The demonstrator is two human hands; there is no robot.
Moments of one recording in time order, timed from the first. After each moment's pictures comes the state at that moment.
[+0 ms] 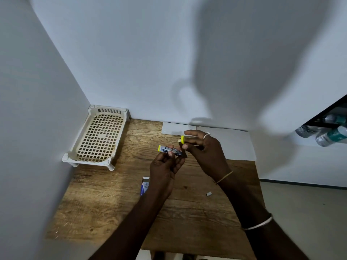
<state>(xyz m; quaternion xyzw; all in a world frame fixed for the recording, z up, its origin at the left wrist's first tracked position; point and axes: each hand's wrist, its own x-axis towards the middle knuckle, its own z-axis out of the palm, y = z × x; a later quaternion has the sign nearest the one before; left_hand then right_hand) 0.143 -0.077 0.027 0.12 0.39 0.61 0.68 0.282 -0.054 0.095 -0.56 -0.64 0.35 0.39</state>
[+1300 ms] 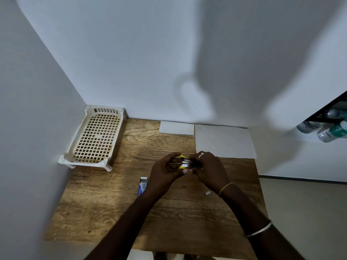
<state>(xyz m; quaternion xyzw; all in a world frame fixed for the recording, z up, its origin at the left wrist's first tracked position) 0.128 -0.081 0.001 0.48 0.50 0.43 0.57 0.315 -0.071 0.028 -0.63 -0.74 0.19 0.16</state>
